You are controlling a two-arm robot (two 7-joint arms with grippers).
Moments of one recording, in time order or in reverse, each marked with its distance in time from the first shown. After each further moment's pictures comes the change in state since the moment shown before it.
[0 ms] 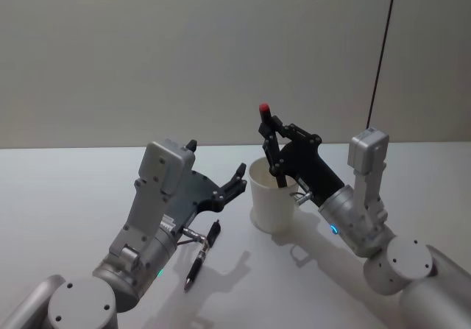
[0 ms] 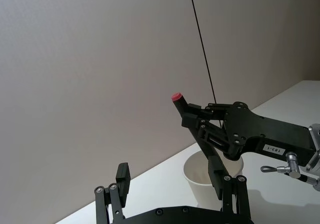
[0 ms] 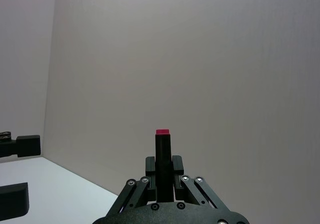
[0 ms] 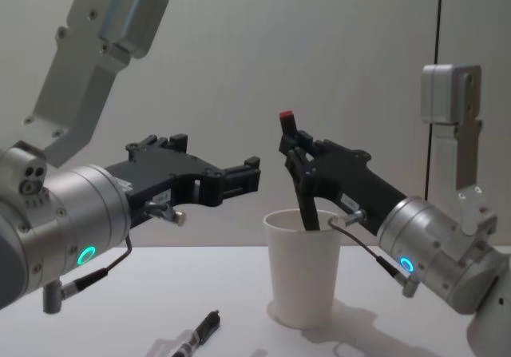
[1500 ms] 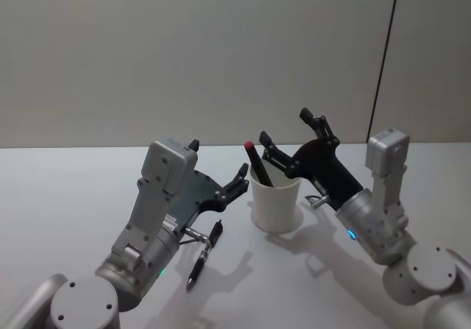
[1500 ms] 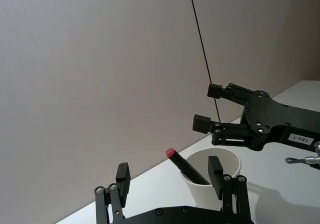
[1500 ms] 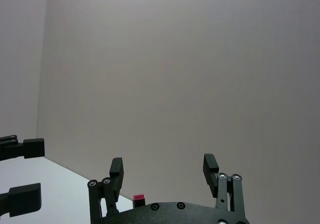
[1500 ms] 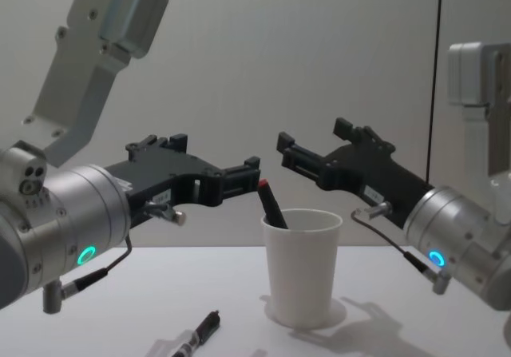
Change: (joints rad) left arm 0.000 0.000 0.000 0.000 0.000 0.000 0.000; right arm -0.154 0.068 0.019 -0.309 -0.069 0.154 -0.087
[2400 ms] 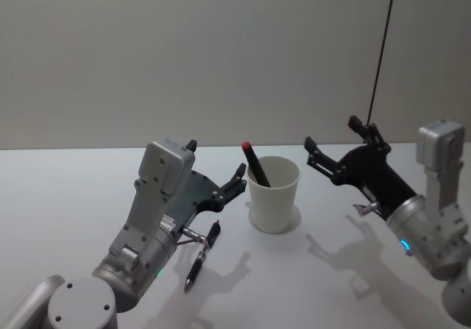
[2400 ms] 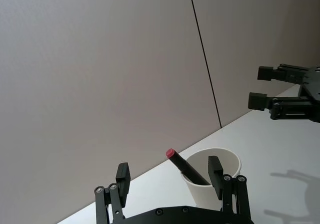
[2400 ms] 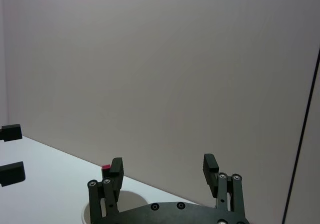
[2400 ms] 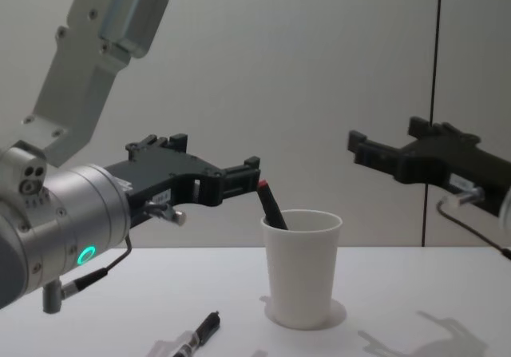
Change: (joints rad) left arm 0.000 0.000 0.000 0.000 0.000 0.000 0.000; right arm -0.239 0.157 0.062 -0.481 -0.027 0.361 -0.129
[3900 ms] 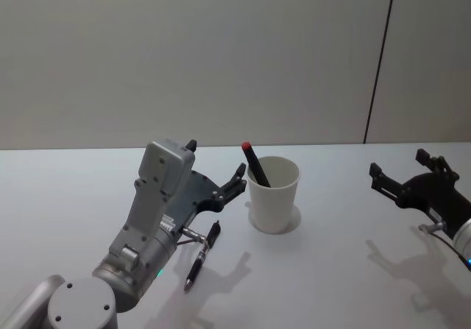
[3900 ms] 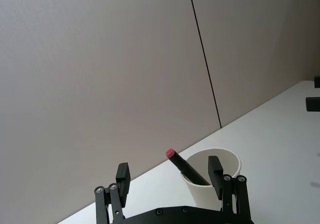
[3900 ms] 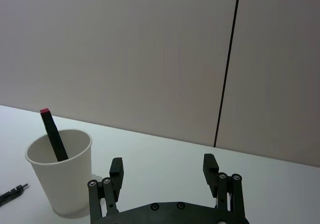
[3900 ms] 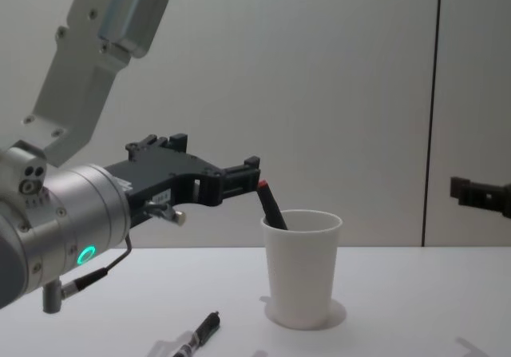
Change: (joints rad) left arm 0.000 0.000 0.000 0.000 0.000 0.000 0.000; right arm -0.162 0.147 0.098 -0.247 0.094 0.357 -0.122
